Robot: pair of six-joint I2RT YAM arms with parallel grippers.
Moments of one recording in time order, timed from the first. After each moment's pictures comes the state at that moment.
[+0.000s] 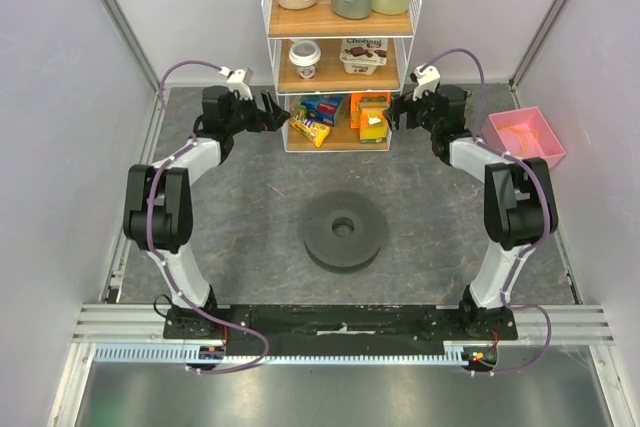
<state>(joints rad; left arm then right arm) -0.12 1.87 1.23 0.29 0.49 -0.26 0.14 1.90 1.20 0.42 -0.33 -0.08</state>
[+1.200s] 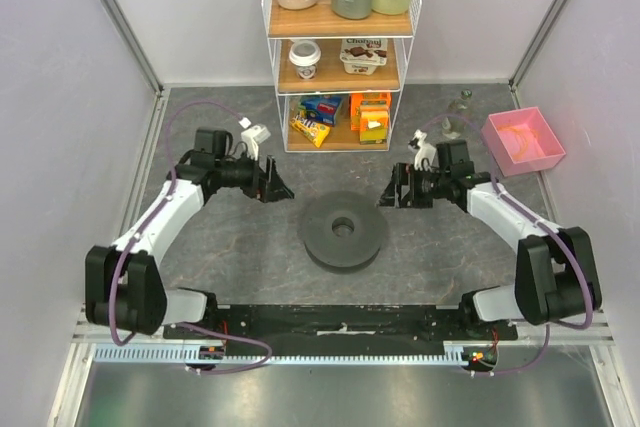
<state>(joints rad) -0.14 1.28 0.92 -0.43 0.82 0.03 0.18 1.36 0.80 -0.31 -0.65 0.26</state>
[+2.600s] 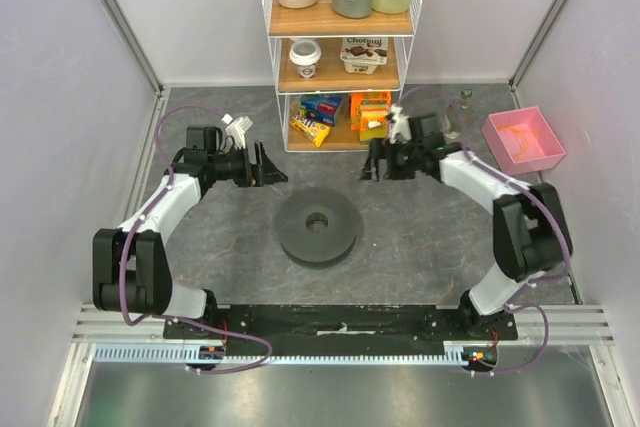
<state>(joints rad) -0.08 1.42 0.90 -0.27 0.82 -0.21 0.38 1.69 1.08 -0.24 -0.46 0.31</state>
